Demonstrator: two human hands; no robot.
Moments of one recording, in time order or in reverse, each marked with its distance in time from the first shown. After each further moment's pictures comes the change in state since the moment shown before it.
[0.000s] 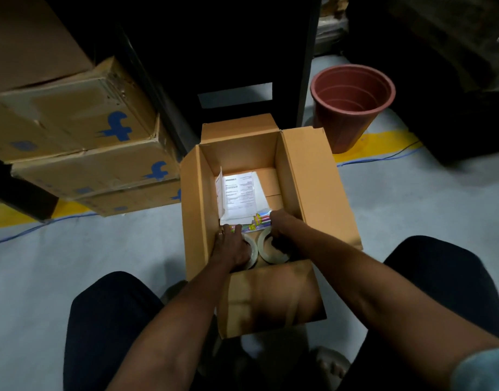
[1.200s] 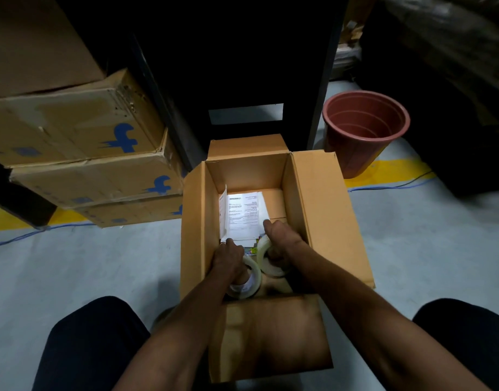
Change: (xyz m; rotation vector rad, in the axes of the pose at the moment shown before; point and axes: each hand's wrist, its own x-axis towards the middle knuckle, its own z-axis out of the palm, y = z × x) left_hand 0.042 -0.001 -0.008 0.426 -0.046 0.069; right_hand 0.010 -0.004 -0.023 -0.114 0.134 -0.191
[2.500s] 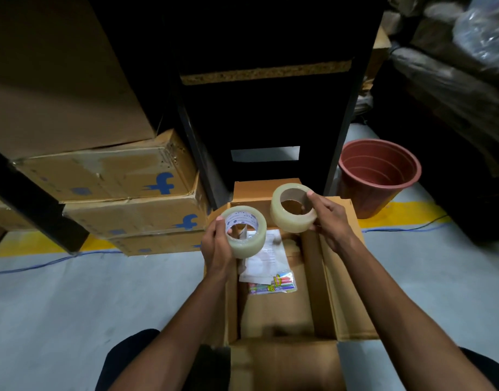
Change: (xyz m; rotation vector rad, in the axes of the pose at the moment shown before) left_hand -0.046 -0.049 -0.152 -1.769 0.782 -0.425; right_hand -0.019 0.019 -0.137 1.514 0.564 0.014
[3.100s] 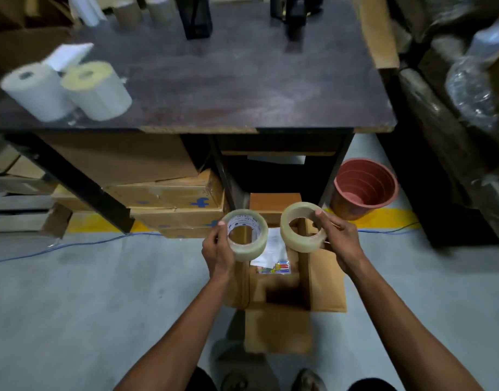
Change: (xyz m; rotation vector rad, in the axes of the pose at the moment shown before) left_hand -0.092 0.240 -0.052 0.061 0.152 -0.112; right_hand -0.119 -0.229 0.008 -0.048 -0.019 0.151
